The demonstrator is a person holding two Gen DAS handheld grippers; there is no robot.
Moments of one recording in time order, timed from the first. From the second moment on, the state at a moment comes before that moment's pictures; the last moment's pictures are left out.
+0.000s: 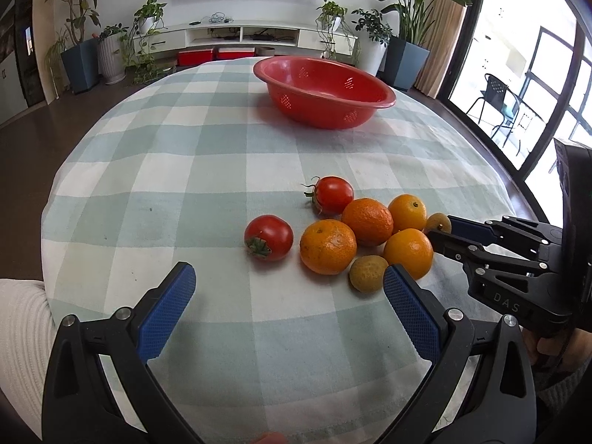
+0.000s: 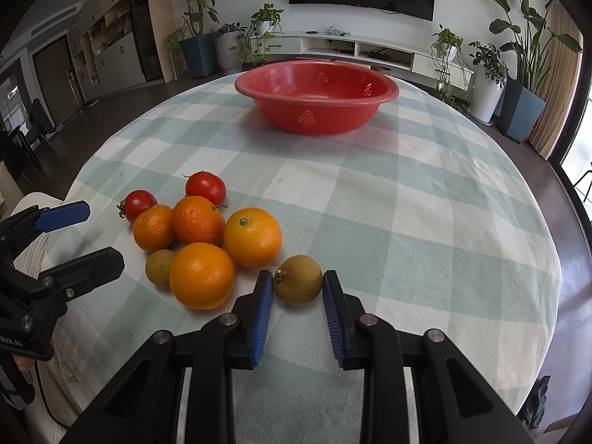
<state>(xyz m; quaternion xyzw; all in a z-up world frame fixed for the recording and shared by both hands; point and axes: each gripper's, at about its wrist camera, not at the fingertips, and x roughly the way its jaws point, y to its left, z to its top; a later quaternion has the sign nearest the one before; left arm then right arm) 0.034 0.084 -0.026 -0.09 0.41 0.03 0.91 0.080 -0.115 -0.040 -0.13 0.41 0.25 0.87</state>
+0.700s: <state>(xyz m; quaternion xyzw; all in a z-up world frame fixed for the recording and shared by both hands) 0.053 0.101 -0.029 -0.11 0.41 0.04 0.90 0.081 -0.117 -0.039 -0.12 0.41 0.24 0.87</state>
